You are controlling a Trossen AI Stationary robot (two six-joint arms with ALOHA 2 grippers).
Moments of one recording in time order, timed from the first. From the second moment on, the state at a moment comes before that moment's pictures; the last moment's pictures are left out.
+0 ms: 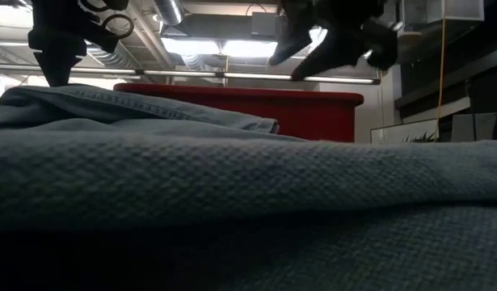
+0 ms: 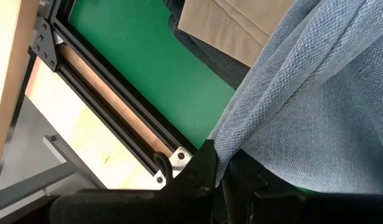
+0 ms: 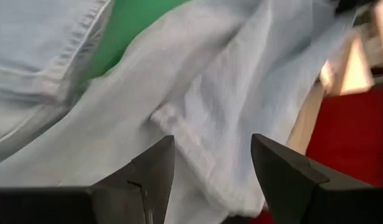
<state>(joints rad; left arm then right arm) -0.03 1.15 1.00 -1.55 -0.37 -0.75 0.18 1.52 1.14 -0.38 0.24 -0.84</state>
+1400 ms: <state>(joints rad) -0.03 1.15 1.00 -1.53 -0.37 -0.76 0.24 1.81 1.15 -0.01 0.22 -0.92</state>
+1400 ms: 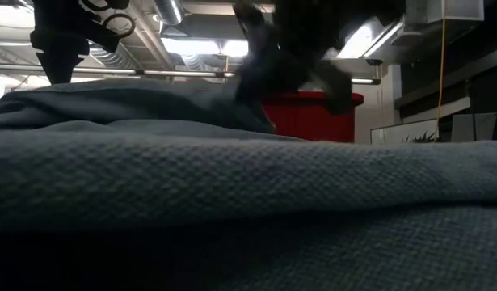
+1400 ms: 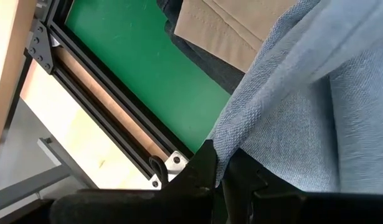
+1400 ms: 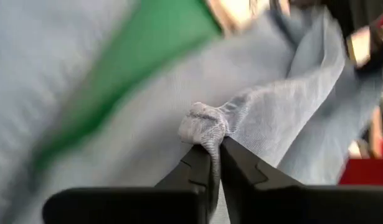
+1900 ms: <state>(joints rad) -0.03 1.15 1.00 -1.53 -0.37 -0.75 0.27 1.80 1.23 -0.30 0.14 -0.89</state>
